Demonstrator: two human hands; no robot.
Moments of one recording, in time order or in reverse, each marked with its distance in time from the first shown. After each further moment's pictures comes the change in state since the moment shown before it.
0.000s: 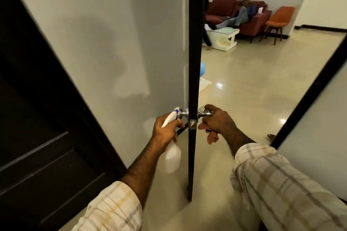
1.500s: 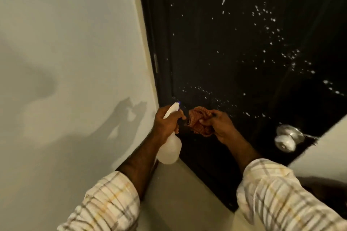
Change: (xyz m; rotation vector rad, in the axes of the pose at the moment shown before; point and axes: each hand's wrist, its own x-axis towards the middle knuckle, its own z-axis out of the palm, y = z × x) left_hand 0.365 0.054 0.052 0.067 -0.434 -0.005; right_hand 0.220 -0.061 0.011 0.925 0.252 0.445
